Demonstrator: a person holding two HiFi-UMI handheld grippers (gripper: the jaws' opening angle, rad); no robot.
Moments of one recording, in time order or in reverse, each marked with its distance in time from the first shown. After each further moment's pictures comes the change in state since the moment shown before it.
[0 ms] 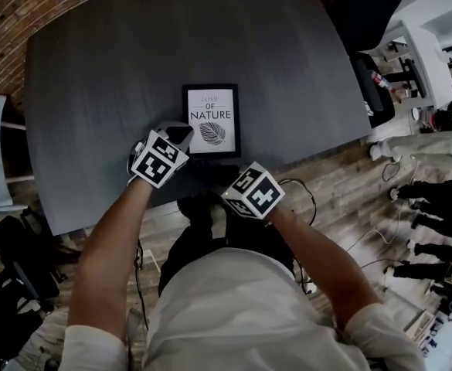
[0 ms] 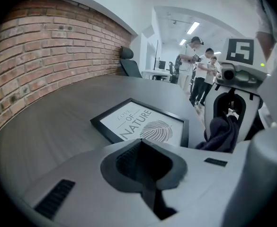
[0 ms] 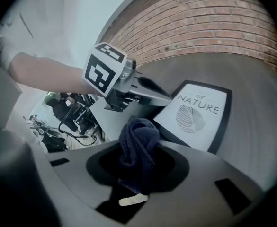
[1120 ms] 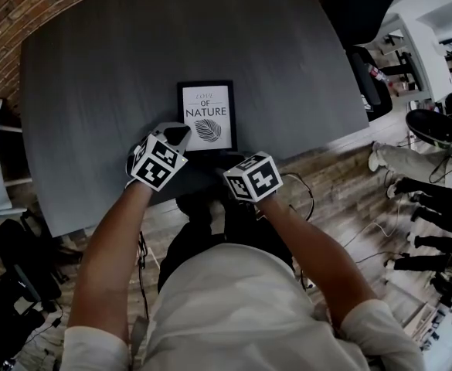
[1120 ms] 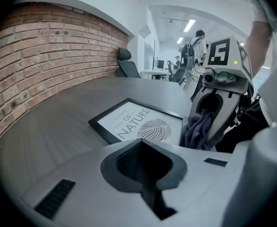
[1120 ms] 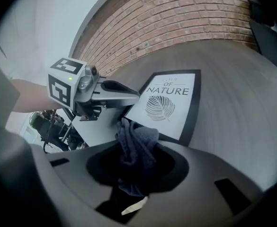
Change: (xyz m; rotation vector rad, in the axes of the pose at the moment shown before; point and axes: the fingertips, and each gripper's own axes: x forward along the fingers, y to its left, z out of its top) left arm 0.003 -0.004 -0.005 0.041 -0.002 0.026; right arm 0.005 -0.050 -0.013 0.268 -0.041 -0.128
